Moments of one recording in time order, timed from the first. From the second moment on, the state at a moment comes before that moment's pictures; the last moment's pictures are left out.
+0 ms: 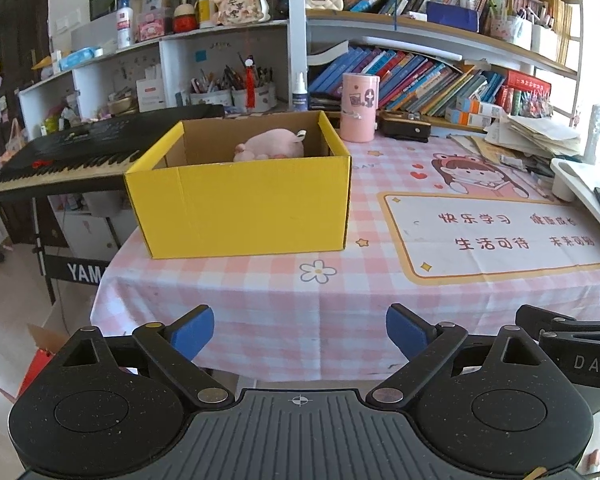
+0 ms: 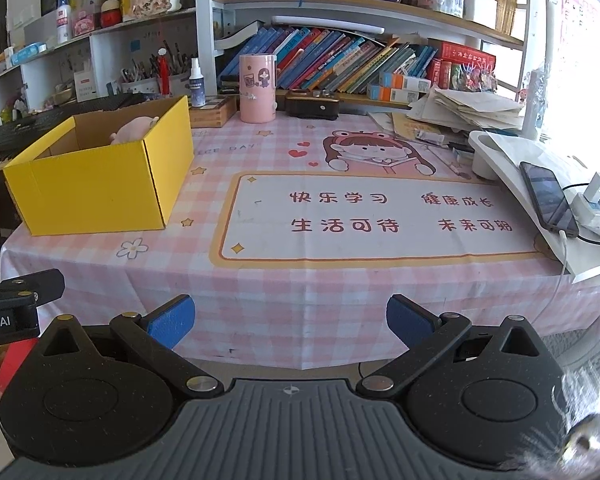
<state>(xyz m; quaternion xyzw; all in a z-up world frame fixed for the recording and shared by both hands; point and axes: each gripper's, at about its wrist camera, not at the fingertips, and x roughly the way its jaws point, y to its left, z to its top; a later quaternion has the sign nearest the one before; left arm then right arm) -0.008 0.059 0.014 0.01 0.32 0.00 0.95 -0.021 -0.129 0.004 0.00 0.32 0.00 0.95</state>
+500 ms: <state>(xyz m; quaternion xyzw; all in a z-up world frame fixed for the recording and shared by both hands) -0.006 0.058 0.012 0.00 0.33 0.00 0.94 -0.022 -0.127 0.002 0.00 0.32 0.00 0.95</state>
